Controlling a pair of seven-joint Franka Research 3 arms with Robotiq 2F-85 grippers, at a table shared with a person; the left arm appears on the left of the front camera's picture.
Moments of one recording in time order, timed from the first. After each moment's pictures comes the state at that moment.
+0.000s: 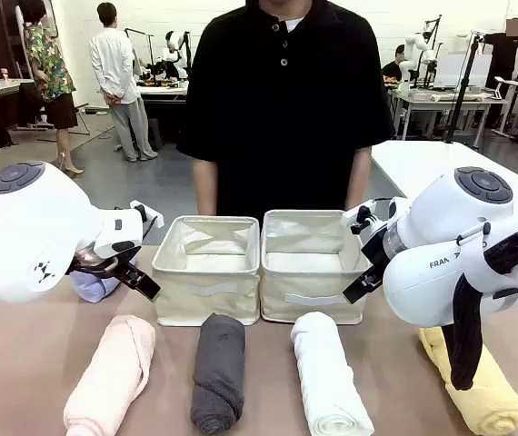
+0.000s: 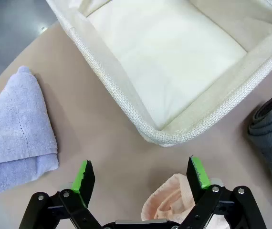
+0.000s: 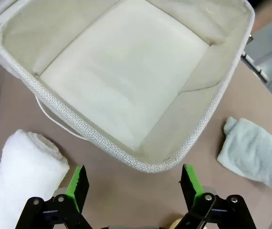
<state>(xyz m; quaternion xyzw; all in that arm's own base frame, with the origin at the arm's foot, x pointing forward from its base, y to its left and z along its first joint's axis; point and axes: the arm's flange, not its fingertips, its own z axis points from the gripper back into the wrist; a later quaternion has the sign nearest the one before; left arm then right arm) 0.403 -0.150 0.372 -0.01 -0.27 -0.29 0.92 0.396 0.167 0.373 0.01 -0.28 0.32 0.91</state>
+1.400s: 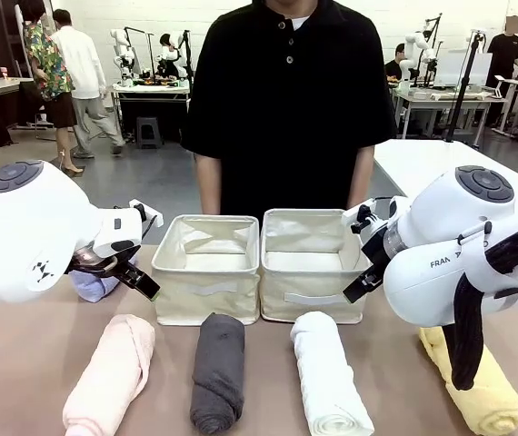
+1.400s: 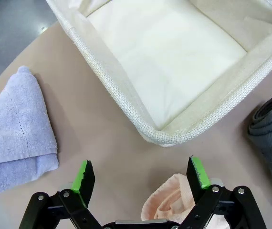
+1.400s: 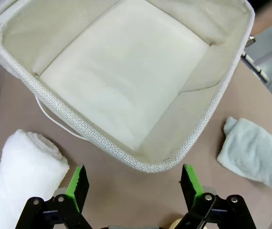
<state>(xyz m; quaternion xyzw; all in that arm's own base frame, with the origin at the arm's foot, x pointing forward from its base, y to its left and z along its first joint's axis) 0.403 -0.151 0.372 -0.01 -0.27 -0.29 0.92 0.396 0.167 0.373 0.01 -0.28 0.32 0.91</state>
